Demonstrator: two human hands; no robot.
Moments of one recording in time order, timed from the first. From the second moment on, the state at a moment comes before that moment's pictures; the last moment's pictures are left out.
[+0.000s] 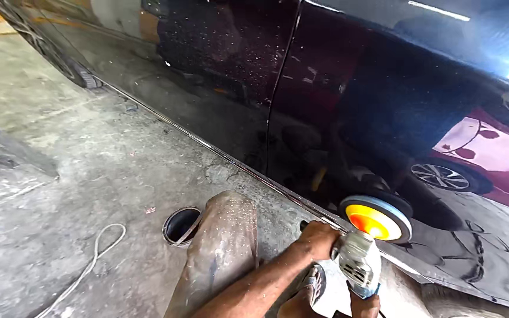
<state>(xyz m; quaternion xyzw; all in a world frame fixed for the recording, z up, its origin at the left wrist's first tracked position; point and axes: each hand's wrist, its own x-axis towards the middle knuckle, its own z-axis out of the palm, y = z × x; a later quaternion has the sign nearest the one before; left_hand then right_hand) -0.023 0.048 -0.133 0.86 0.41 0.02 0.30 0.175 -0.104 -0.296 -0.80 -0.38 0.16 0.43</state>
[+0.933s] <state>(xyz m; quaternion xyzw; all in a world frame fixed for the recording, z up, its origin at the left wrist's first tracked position) 0.069 0.008 -0.088 0.88 0.42 -0.10 0.21 0.189 -0.100 -0.305 -0.76 -0.29 0.31 0.49</state>
